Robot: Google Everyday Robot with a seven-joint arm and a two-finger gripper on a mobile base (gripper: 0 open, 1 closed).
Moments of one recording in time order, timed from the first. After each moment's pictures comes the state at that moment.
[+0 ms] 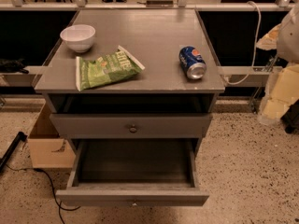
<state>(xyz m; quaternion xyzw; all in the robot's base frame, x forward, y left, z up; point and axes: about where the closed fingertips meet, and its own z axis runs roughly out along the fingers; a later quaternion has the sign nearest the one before) 0.438 -0.217 0.976 -0.60 0.78 -0.03 0.16</state>
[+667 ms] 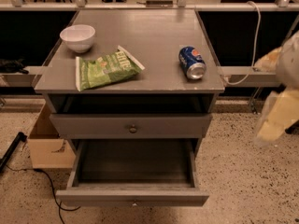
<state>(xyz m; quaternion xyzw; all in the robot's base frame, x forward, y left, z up) 0.419 -0.210 0.946 -0.59 0.79 0.01 0.18</state>
